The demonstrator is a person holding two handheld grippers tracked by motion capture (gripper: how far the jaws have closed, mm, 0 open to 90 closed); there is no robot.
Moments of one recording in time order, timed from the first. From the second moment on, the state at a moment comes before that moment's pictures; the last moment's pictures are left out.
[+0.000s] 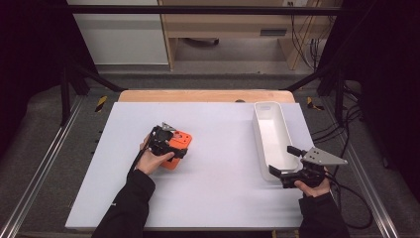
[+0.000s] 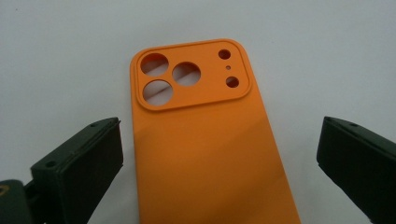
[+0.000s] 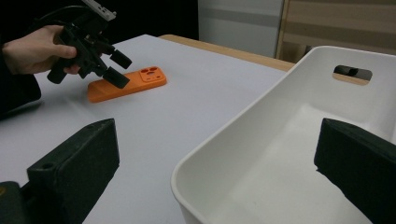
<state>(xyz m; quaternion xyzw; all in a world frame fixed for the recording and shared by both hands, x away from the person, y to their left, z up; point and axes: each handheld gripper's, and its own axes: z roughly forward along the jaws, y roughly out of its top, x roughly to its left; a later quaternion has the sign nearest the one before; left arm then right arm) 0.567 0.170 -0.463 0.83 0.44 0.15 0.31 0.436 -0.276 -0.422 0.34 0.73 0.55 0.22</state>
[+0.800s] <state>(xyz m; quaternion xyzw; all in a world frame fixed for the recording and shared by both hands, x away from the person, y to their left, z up) 0.569 0.167 -0.473 0.84 0.44 0.16 0.28 0.436 -0.277 -0.421 0.34 0.73 0.55 0.22</state>
